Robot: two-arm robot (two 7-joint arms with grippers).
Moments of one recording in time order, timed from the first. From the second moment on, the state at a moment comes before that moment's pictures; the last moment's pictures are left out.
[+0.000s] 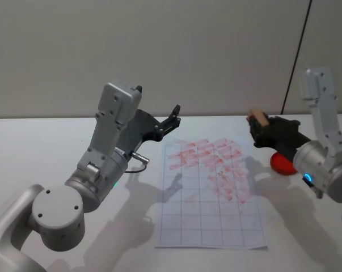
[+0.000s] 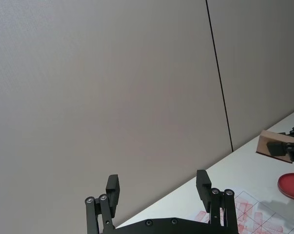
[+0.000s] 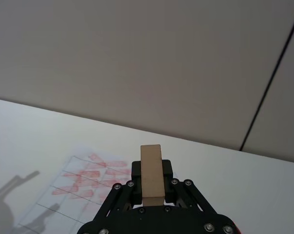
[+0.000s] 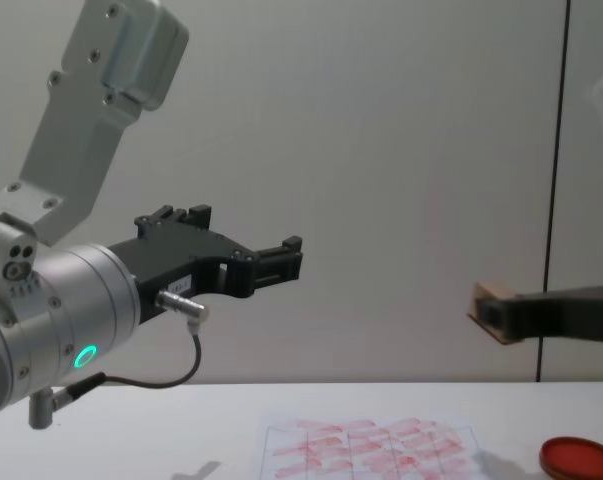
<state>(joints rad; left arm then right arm) -0.24 0.38 0.45 -1.63 -0.20 0.01 -0.01 0.22 0.20 -0.26 -1.60 0.22 0.42 0.12</state>
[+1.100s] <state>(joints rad) -0.24 0.38 0.45 -1.63 -0.20 0.01 -0.01 0.25 0.22 -0.22 -1.37 0.16 0.43 0.08</state>
